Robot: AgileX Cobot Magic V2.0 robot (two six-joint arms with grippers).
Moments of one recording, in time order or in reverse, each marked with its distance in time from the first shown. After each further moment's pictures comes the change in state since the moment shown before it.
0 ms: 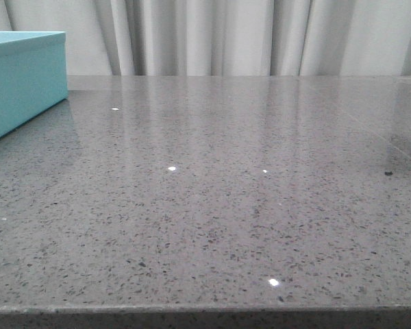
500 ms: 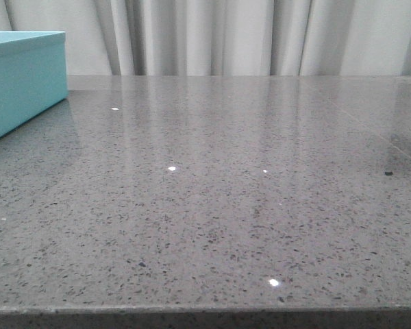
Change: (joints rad) left arm 0.000 -0.002 0.000 0.000 0.004 0.000; right arm 0.000 0.000 0.000 0.000 0.000 0.000
